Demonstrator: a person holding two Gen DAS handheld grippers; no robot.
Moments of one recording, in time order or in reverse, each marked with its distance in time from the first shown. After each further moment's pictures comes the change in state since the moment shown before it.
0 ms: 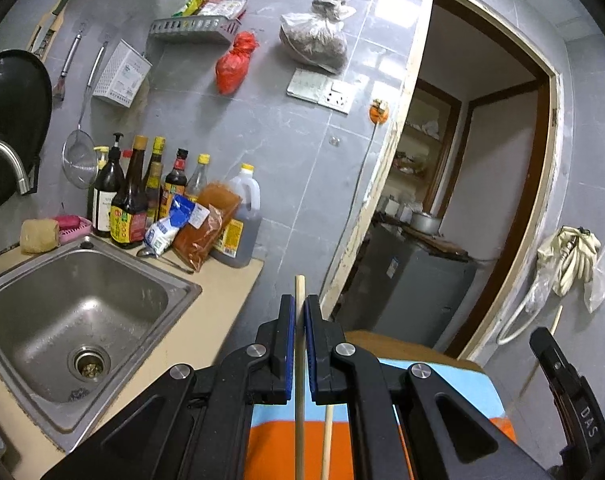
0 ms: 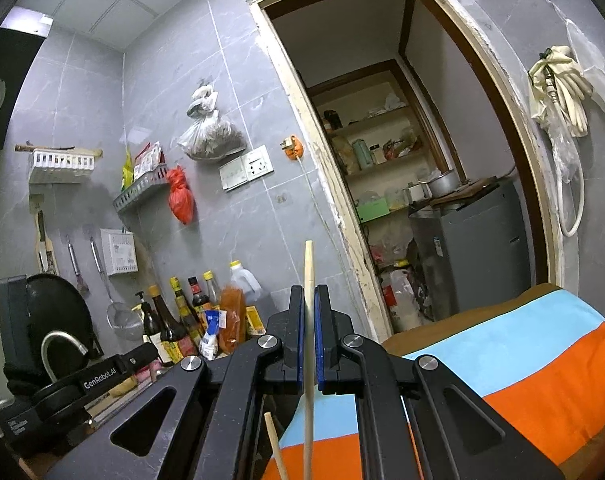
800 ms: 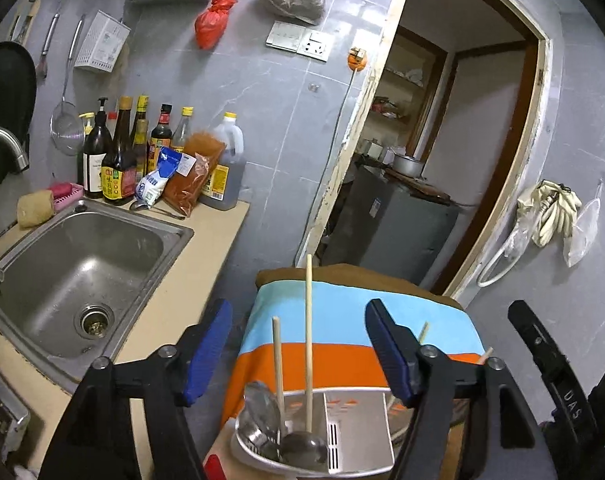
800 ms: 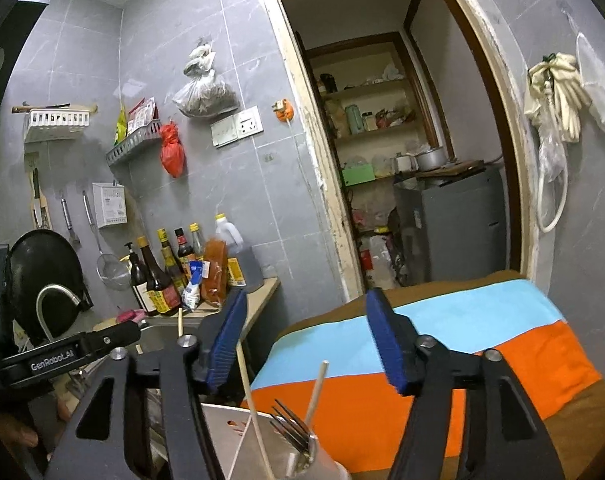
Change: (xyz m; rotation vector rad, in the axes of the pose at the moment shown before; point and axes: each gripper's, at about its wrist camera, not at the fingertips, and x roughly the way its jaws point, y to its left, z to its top) left arm -0.041 0.000 -0.012 0.045 0.208 -0.060; right arm -0.042 -0.019 0.009 -0.079 0.160 -0.065
